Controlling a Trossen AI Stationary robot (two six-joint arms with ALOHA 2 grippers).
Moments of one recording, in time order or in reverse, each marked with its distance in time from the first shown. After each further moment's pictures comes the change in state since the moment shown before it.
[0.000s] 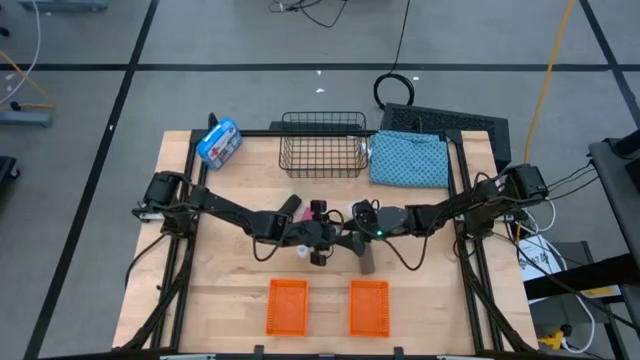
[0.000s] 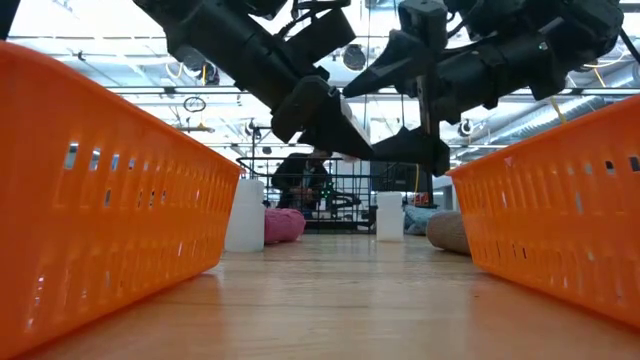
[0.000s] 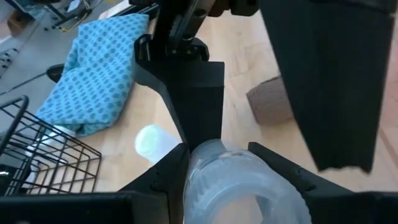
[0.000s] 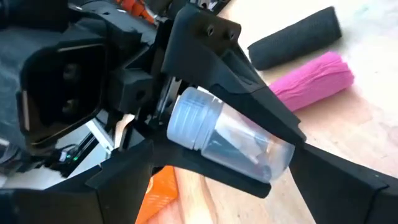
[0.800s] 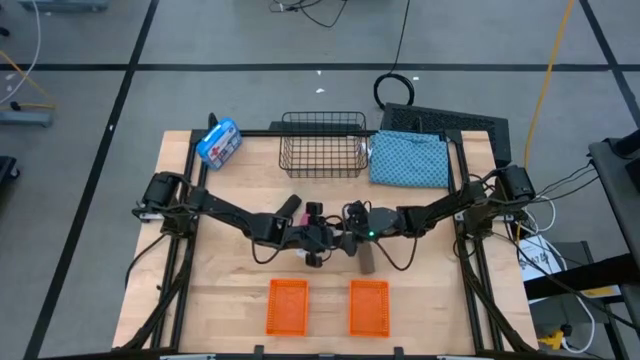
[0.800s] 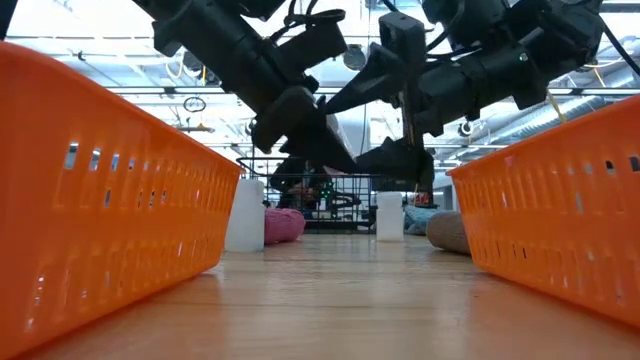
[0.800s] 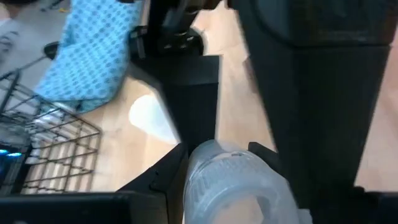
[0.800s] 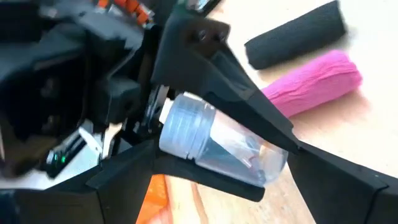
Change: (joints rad) left arm -0.016 -0.002 0.002 -0.105 -0.035 -0.050; right arm -0.016 0.105 0.057 0.034 -0.019 -0.034
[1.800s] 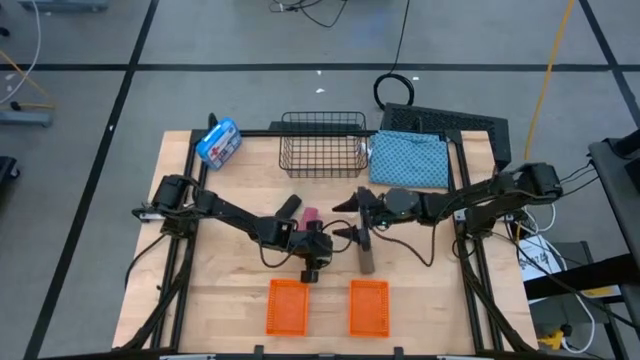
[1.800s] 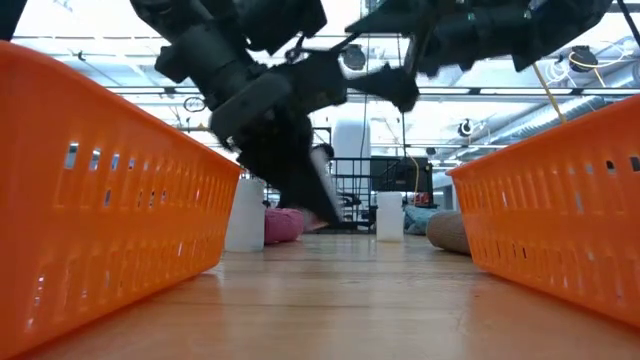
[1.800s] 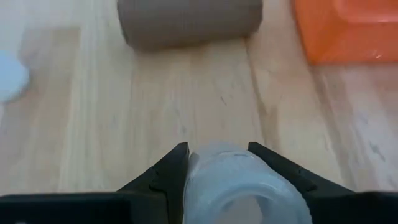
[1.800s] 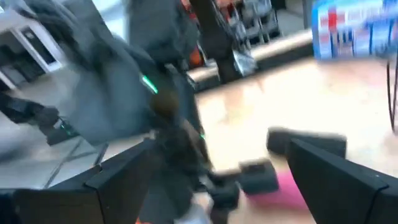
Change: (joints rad) left arm 0.003 0.071 0.015 -0.112 0.390 -0.301; right arm -0.069 -0.243 0.000 -0.053 -0.105 -0.450
